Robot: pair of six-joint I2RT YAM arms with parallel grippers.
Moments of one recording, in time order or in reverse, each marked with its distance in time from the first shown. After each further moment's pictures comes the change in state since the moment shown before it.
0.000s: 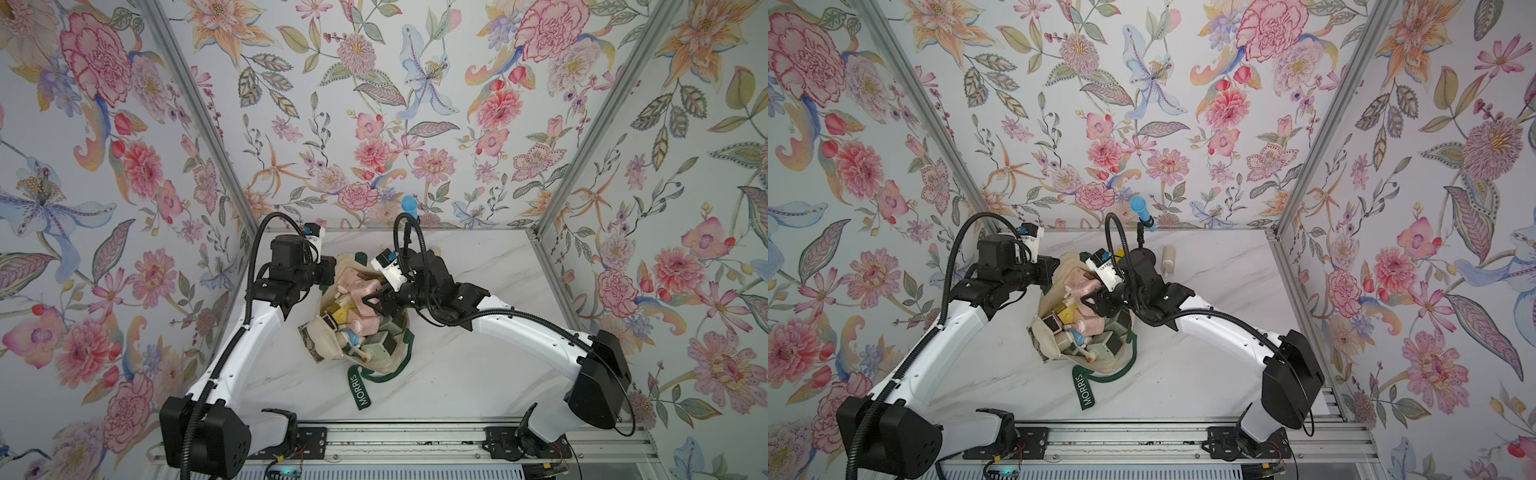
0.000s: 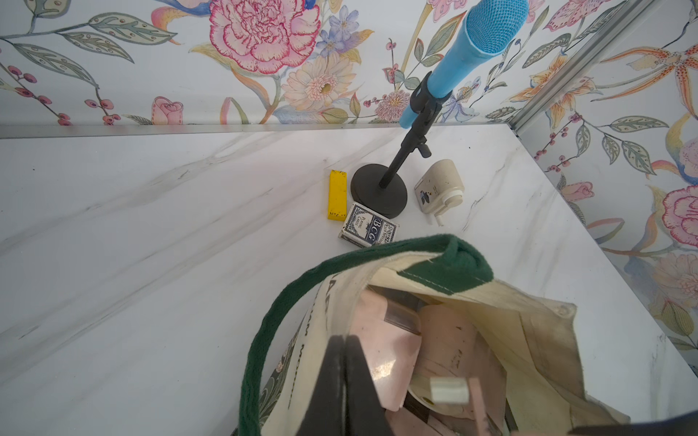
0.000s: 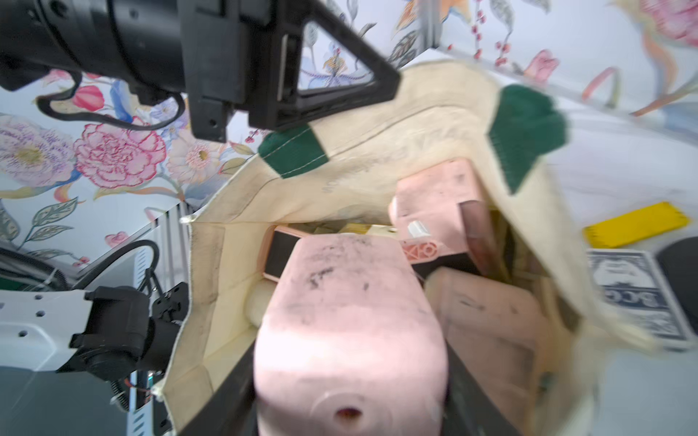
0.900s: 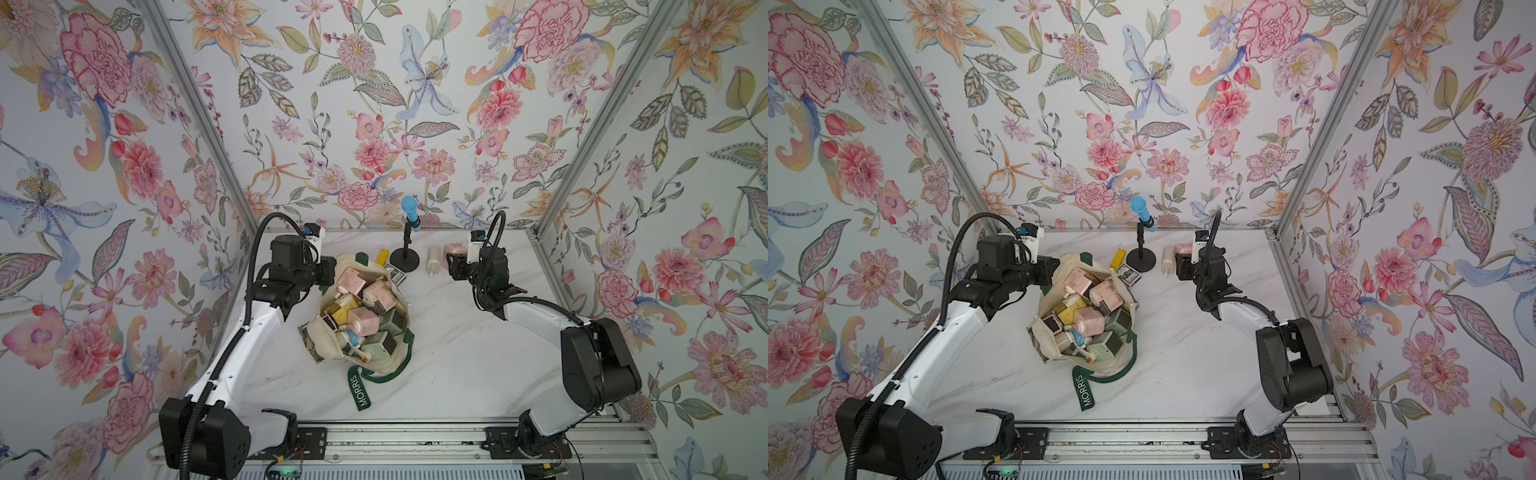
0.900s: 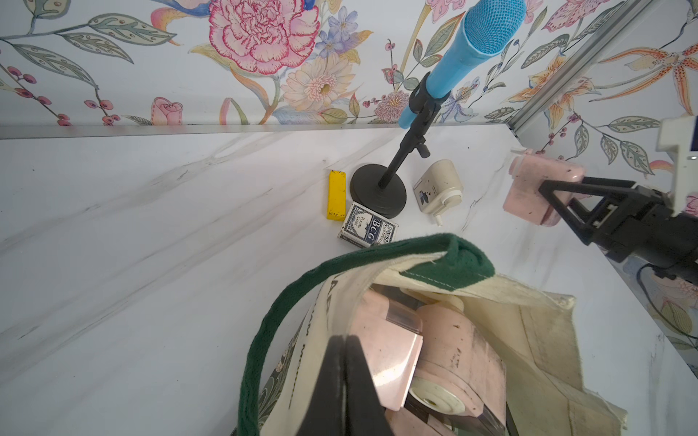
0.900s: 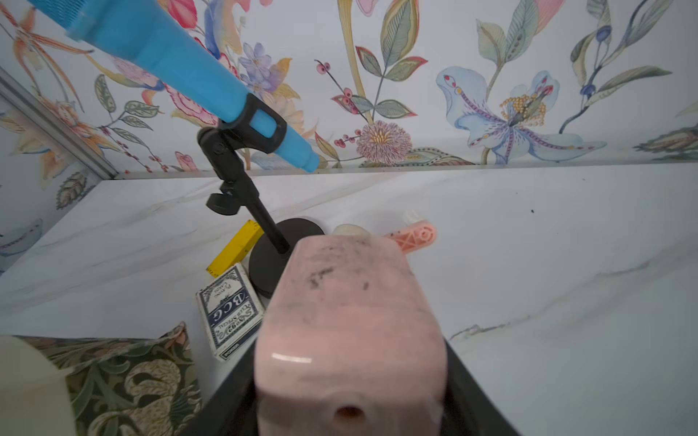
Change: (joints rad) left arm -0.001 -0.004 -0.001 0.000 0.000 0.000; right arm -0.527 0.109 -0.317 0.517 0.298 0.080
